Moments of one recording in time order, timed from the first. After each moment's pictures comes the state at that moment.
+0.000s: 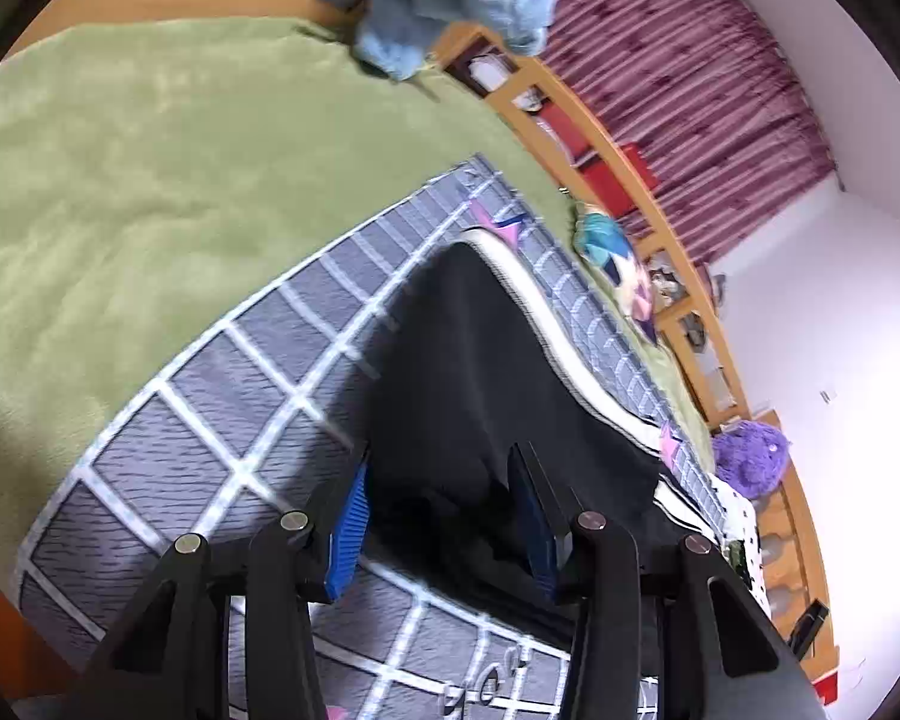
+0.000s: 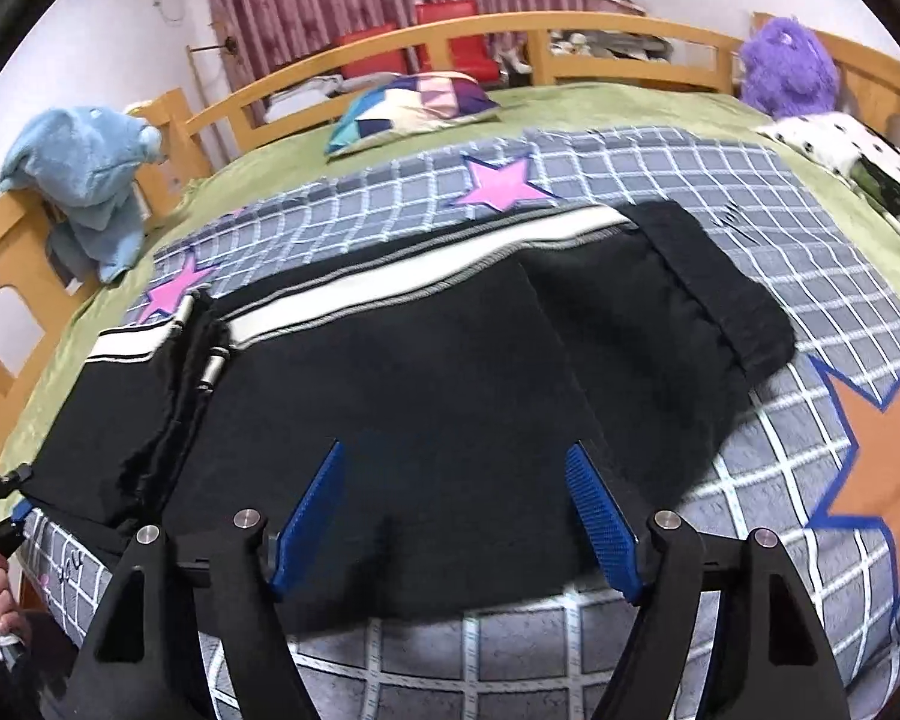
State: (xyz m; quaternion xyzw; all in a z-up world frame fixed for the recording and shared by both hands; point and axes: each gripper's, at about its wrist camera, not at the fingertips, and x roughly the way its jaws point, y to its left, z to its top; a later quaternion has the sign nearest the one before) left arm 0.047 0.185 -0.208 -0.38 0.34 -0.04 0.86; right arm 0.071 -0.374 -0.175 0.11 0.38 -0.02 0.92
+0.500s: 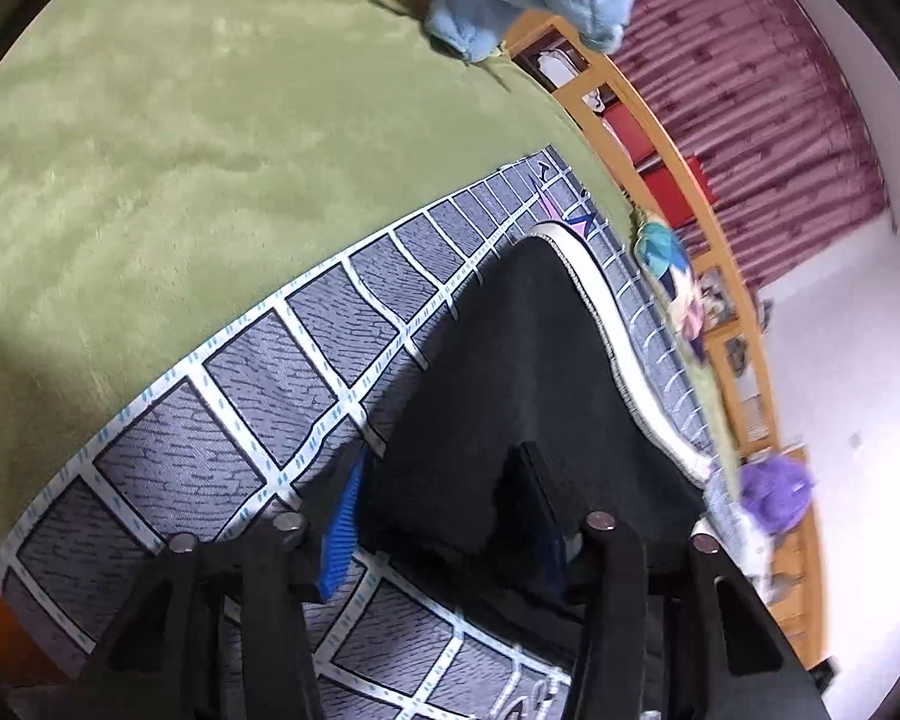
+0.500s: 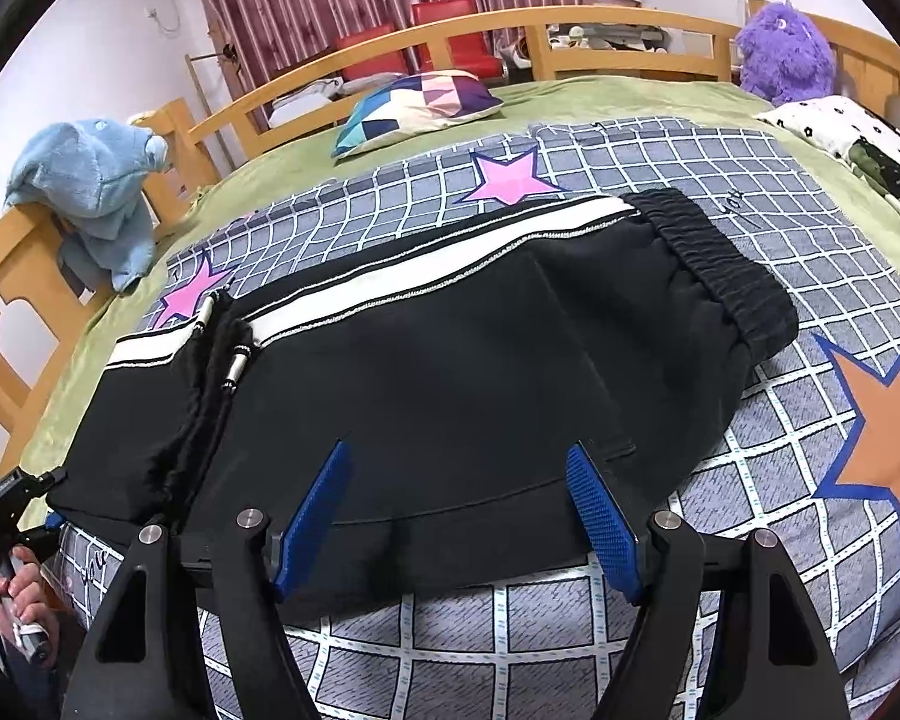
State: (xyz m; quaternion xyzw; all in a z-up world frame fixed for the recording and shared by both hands) left arm 0.059 0.192 -0.231 -0.40 0.37 0.02 0.83; right arm 0.061 -0.366 -0.171 0.13 0.38 0.00 0.92
